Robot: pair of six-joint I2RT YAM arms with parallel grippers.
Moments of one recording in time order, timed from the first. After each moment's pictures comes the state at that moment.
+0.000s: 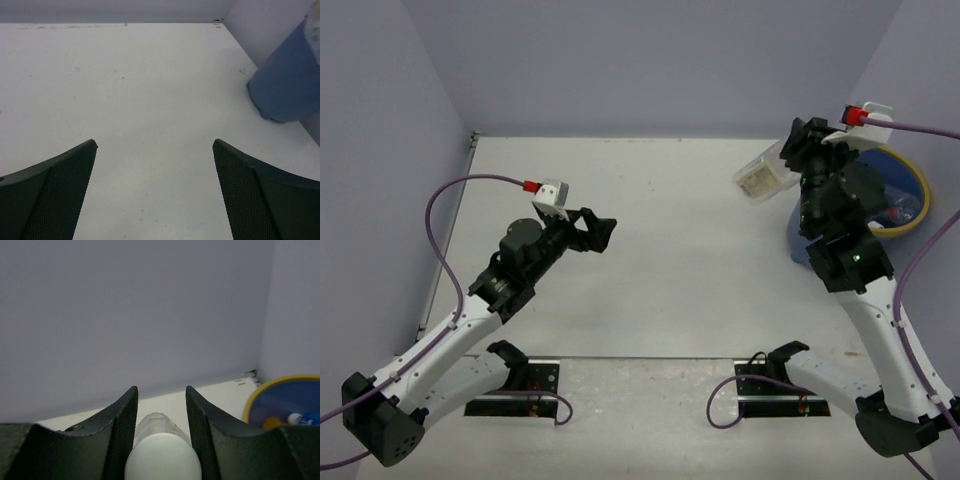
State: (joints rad) left arm -0.60 0.85 0.70 0.03 -0.06 -0.37; right arm 0.42 0.98 1.33 -0.14 0.56 0.09
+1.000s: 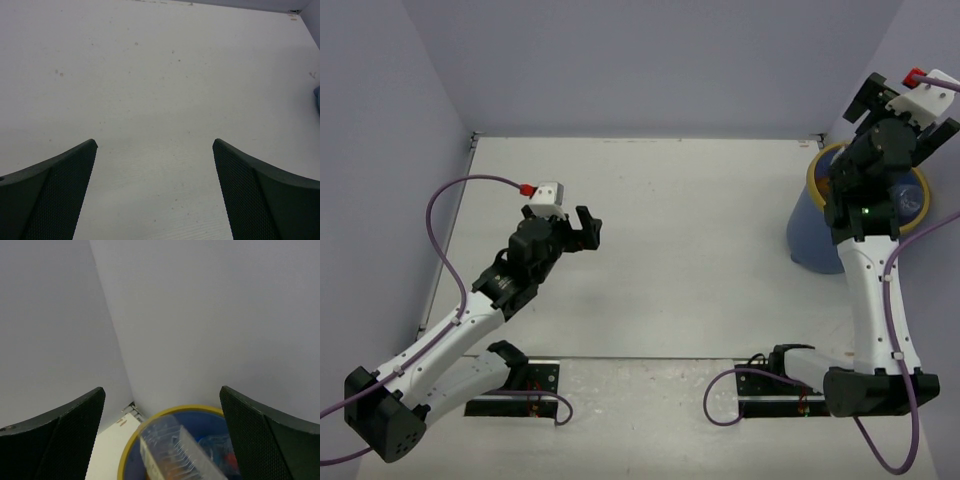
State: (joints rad) left arm -0.60 0.89 0.70 -0.10 -0.30 -0.38; right arm 0.01 1.17 1.46 0.01 0.77 -0.10
